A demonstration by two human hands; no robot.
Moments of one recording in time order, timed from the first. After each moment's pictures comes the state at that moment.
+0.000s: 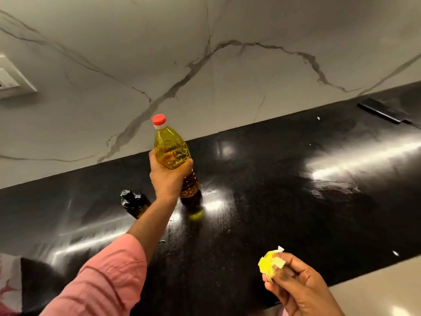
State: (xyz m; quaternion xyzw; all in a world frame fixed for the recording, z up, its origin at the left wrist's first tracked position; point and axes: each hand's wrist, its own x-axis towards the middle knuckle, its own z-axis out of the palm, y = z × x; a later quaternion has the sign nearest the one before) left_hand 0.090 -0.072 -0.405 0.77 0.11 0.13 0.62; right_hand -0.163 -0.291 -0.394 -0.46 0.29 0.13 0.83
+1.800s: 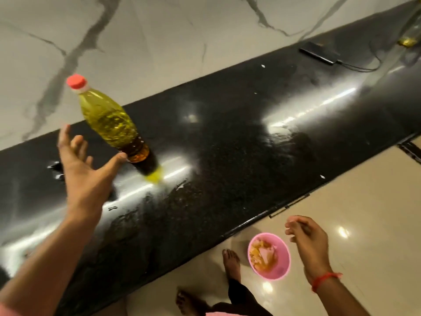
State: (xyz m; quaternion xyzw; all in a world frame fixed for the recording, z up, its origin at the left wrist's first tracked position) left_hand 0.001 -0.040 -0.407 0.81 0.03 0.12 0.57; right_hand -0.256 -0.418 -0.539 -0.67 0.44 -0.11 0.59
